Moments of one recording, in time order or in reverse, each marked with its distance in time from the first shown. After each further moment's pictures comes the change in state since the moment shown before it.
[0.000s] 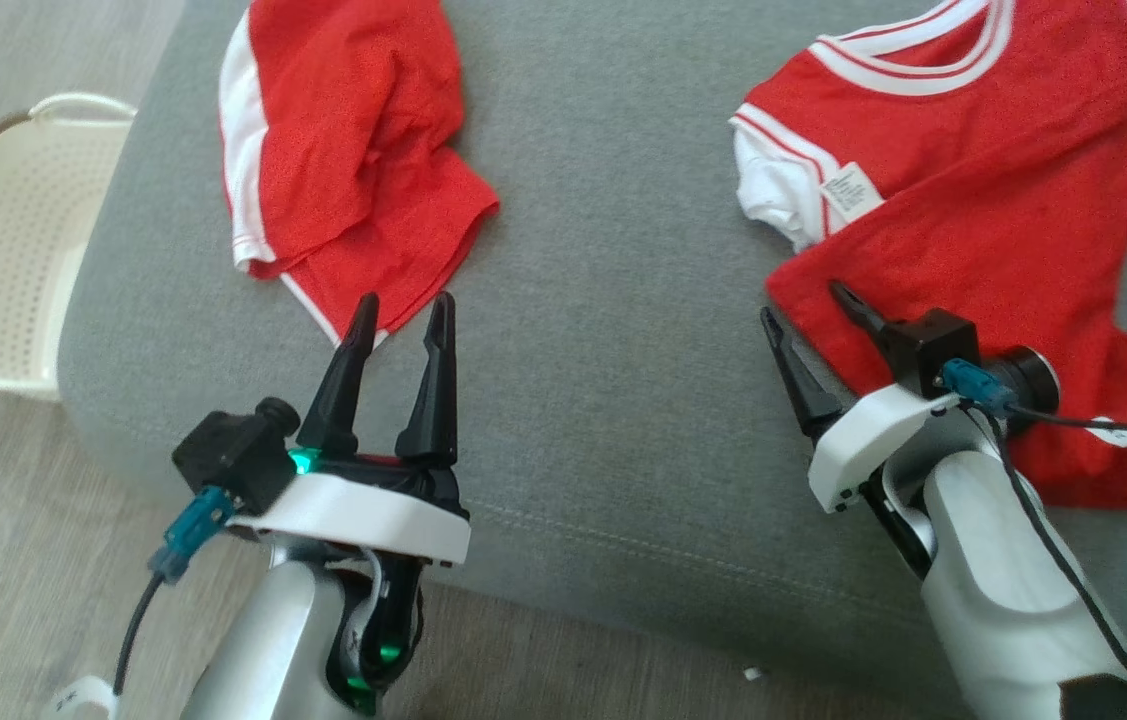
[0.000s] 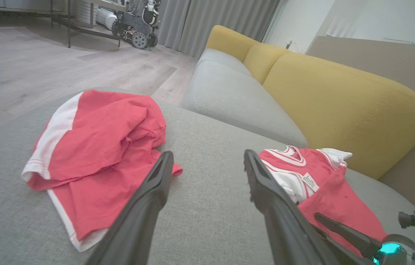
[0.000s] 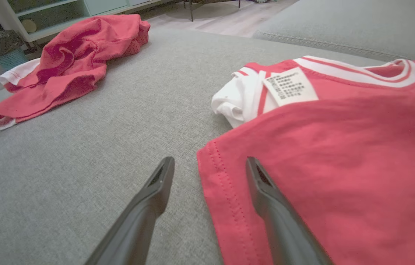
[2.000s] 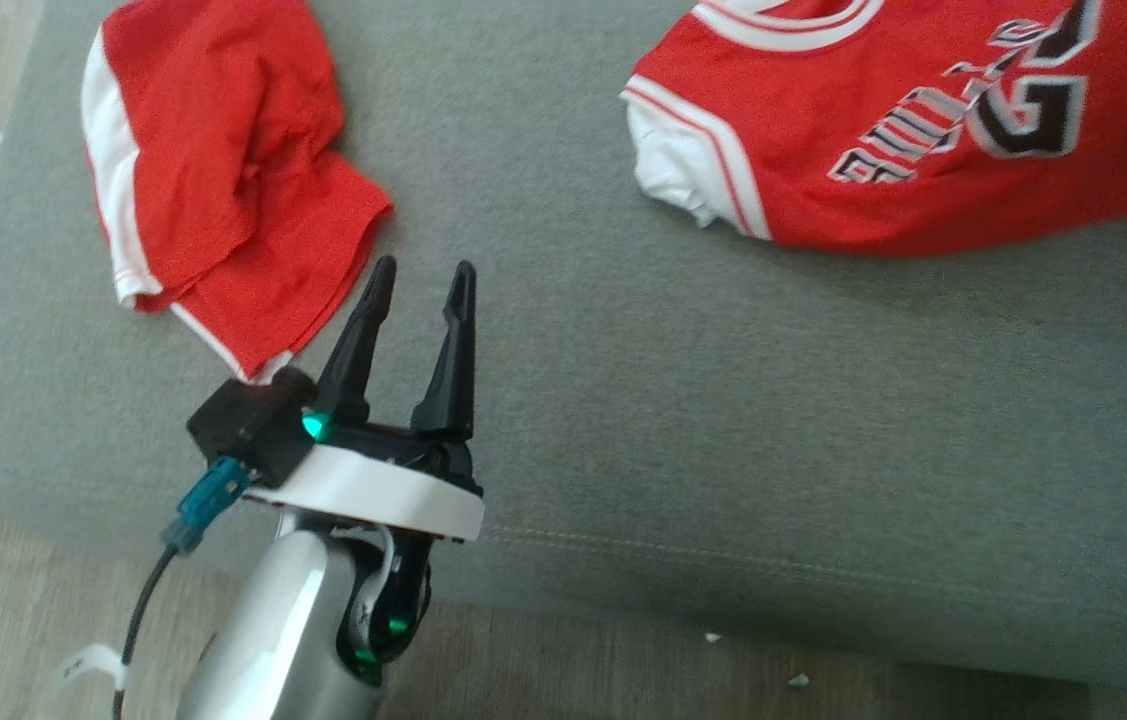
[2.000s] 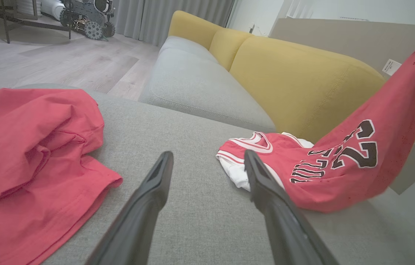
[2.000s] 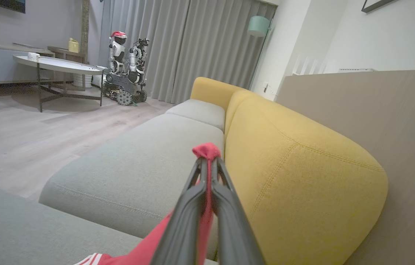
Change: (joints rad) left arm -0.051 0.000 -0.016 0.006 0.038 -0.014 0.000; right arm -0.636 -0.466 -0.141 -0.037 0.142 0.003 0.180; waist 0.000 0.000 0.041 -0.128
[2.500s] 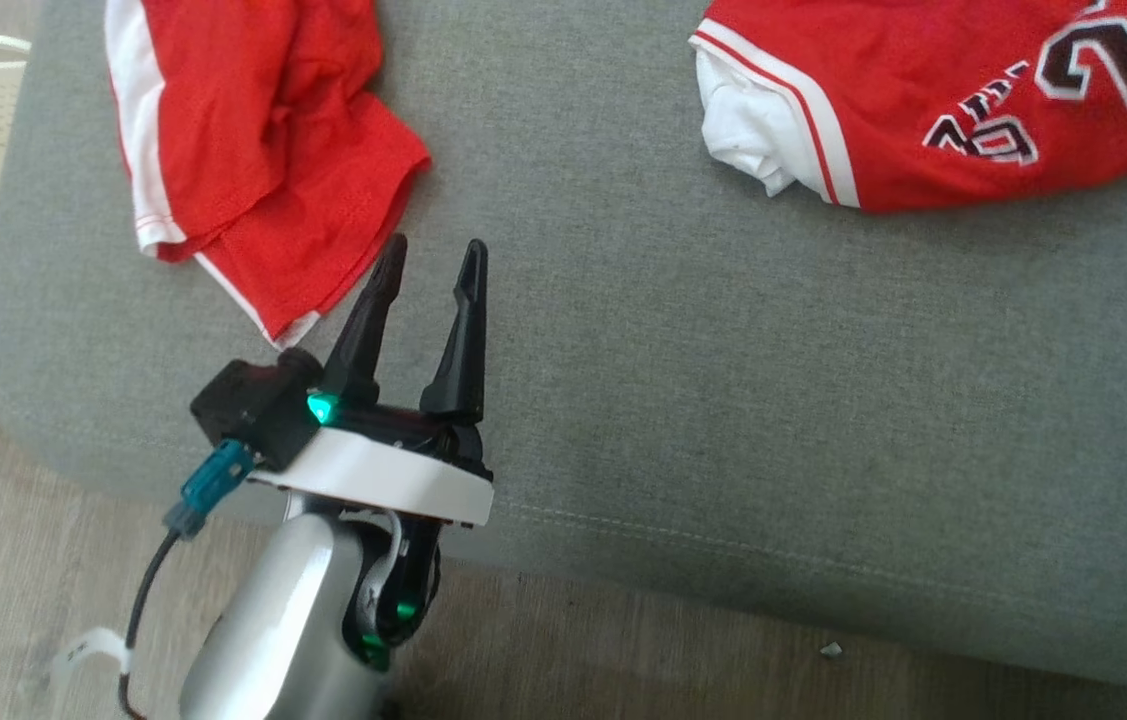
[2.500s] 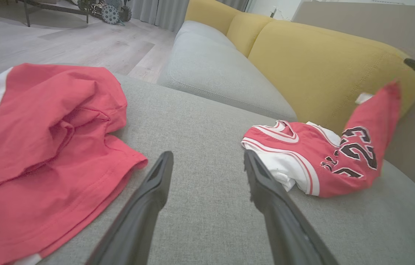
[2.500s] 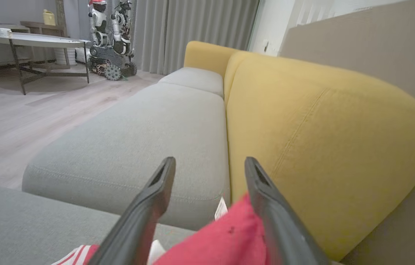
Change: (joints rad) left arm -0.036 0.000 -0.024 -0.008 -0.021 0.010 0.000; right arm -0.200 0.032 -0.091 0.314 -0.157 0.000 -0.066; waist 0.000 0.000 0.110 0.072
